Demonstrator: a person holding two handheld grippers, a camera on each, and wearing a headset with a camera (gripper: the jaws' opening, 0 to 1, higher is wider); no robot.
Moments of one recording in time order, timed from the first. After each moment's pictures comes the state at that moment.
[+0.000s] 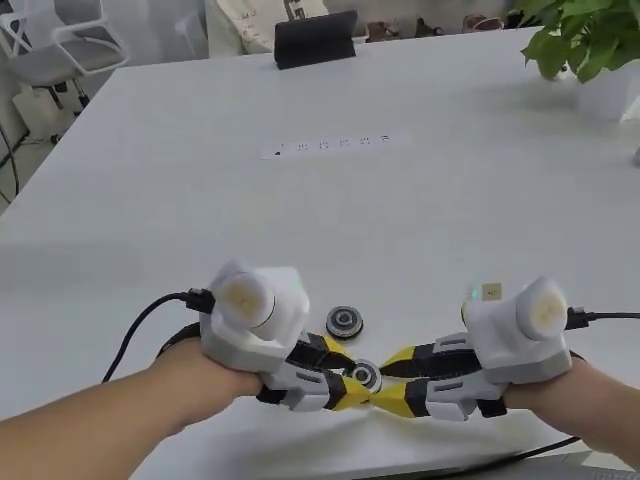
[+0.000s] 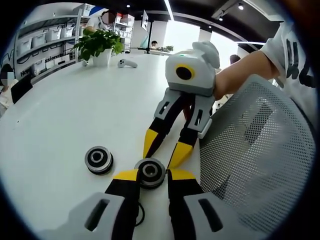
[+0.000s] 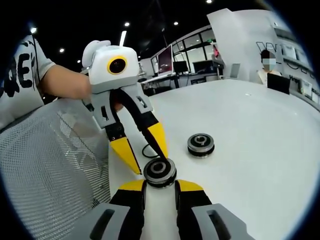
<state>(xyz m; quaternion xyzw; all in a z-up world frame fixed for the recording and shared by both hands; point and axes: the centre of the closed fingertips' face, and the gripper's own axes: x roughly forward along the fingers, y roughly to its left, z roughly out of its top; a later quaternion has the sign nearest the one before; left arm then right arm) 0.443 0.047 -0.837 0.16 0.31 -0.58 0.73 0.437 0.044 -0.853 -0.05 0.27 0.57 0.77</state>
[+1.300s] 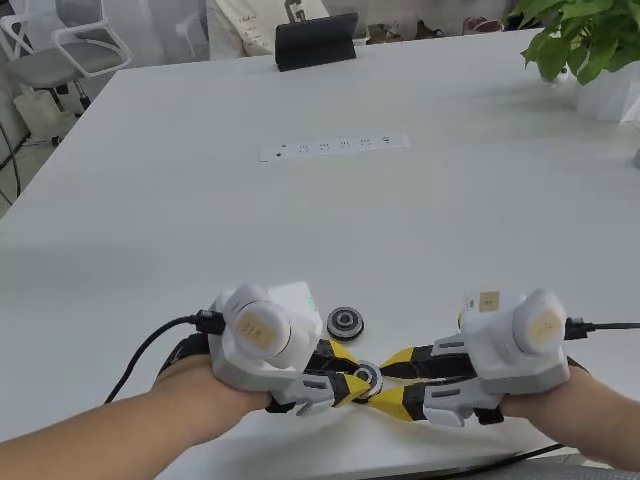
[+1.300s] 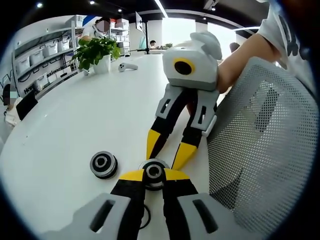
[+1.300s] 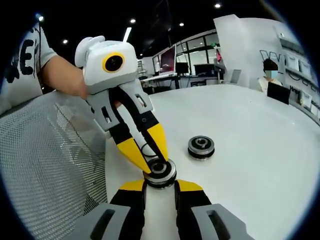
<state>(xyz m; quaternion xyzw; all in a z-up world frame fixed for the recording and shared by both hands) 0.446 0.046 -0.840 0.22 0.27 -0.56 0.75 0.437 0.046 -0.856 -0.09 0.25 0.56 0.78</state>
